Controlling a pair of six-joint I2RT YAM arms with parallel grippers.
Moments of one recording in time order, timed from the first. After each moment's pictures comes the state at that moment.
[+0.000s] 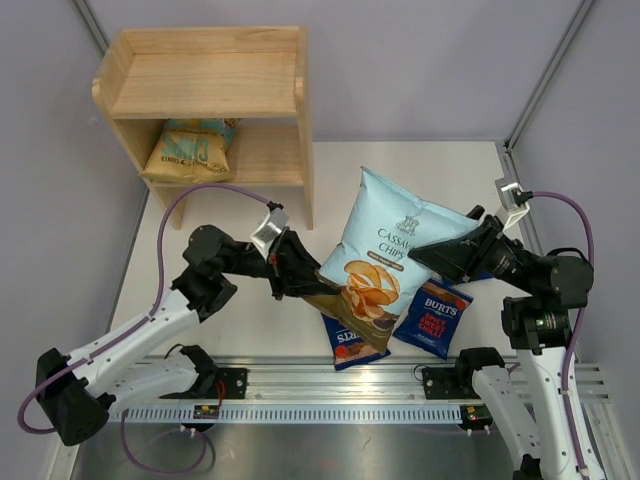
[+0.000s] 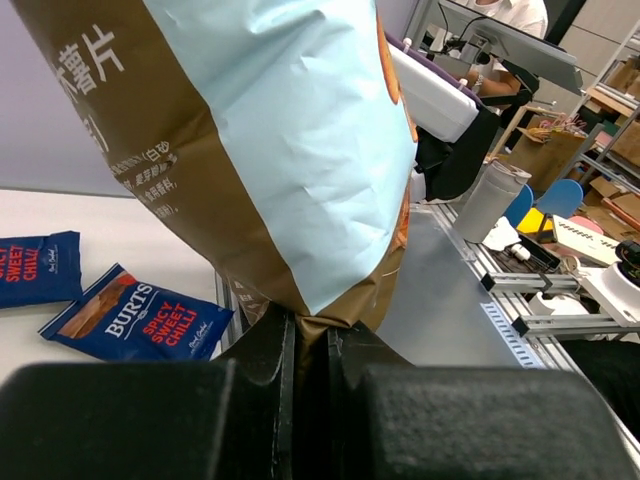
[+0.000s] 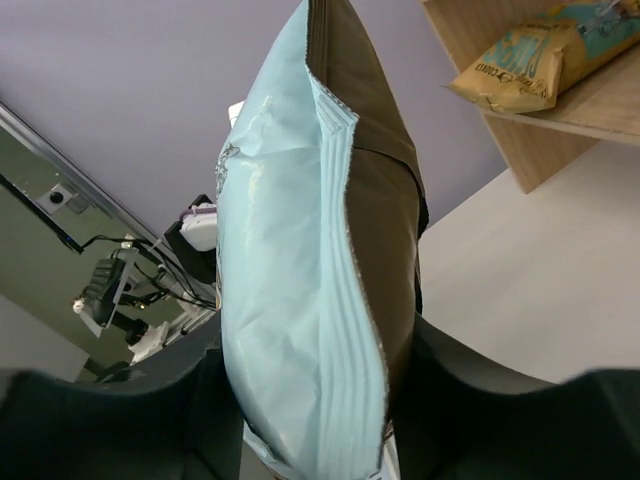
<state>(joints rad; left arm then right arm) -0.77 0.96 0.76 0.54 1.02 -0.58 0.09 0.58 0.85 0.27 -1.03 1.12</state>
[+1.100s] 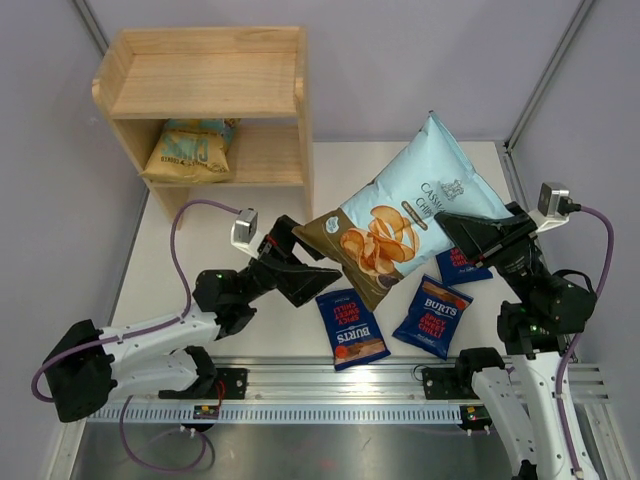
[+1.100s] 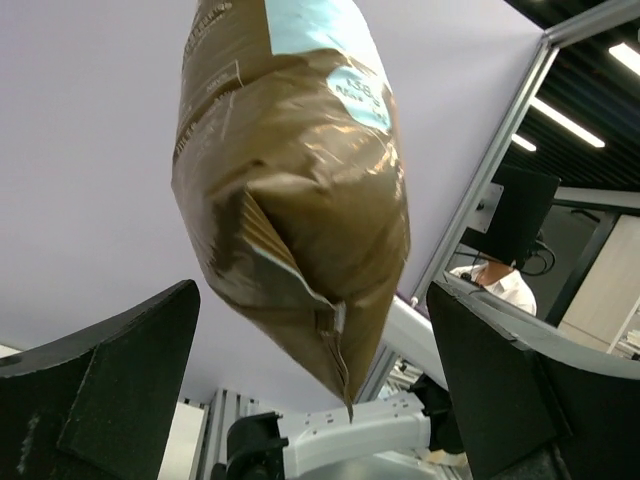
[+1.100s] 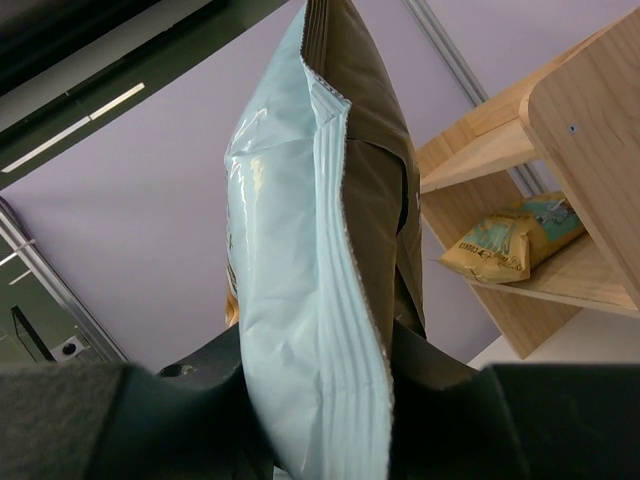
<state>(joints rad) -0.94 1.02 0.51 1.24 0.33 -0.87 0.09 0.52 0.75 0.55 -0.63 1.29</state>
